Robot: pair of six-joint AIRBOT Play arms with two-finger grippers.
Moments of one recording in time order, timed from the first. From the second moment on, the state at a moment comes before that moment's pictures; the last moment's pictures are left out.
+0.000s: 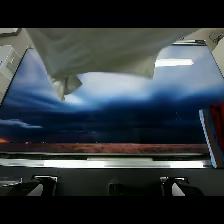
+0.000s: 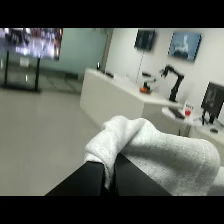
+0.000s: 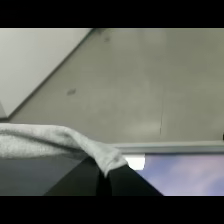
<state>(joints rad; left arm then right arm) 0.02 -0.94 2.01 1.02 -0.78 -1.49 -0.25 -0.97 1.96 -1.01 1.00 1.46</state>
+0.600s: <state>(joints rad) 0.02 -0.93 1.79 1.15 -0.76 -1.49 -0.26 -1.08 1.99 -1.03 1.13 1.47</state>
